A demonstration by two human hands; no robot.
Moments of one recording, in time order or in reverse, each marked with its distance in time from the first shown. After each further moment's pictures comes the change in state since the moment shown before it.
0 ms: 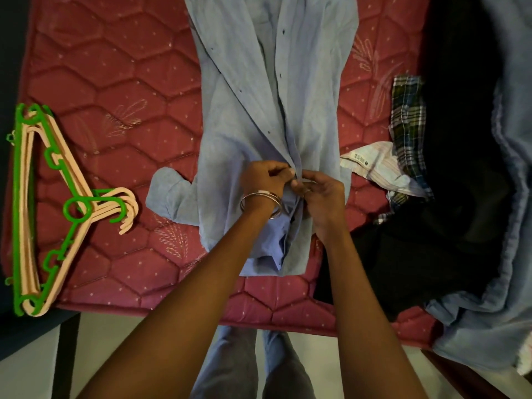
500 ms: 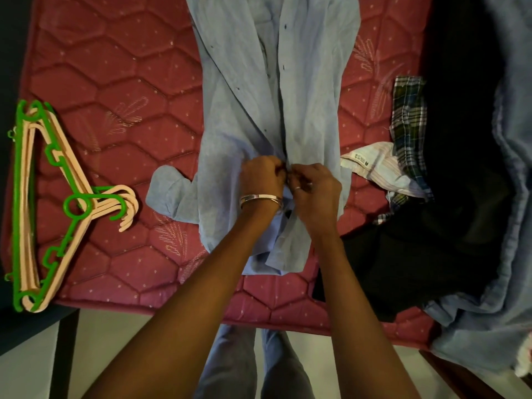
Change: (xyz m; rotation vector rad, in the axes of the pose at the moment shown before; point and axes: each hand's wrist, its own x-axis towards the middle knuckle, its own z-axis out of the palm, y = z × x) left_hand 0.004 0.002 -0.006 0.484 0.029 0.247; right_hand 0.004 0.004 0.010 -0.566 0.178 -0.583
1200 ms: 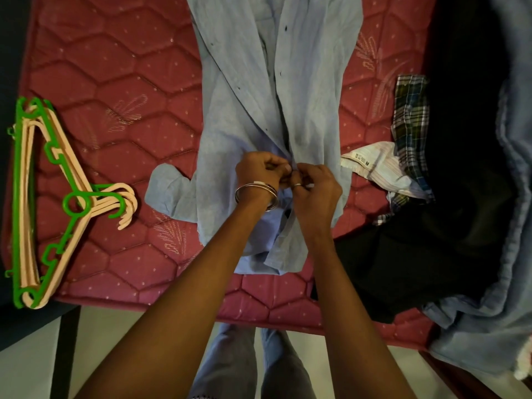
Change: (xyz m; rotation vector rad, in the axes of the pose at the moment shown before) left_hand 0.001 0.004 0.000 -0.528 -0.036 -0.290; right_hand 0.001 -0.006 0.006 -0.006 0.088 0.130
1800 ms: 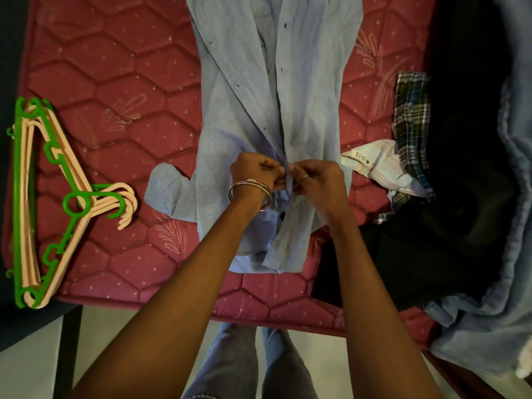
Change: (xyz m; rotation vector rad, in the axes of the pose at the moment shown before) left_hand 0.003 0.000 -0.008 -0.006 -0.029 -0.130; right_hand 0.028 0.021 -0.012 0.256 -0.447 0.134
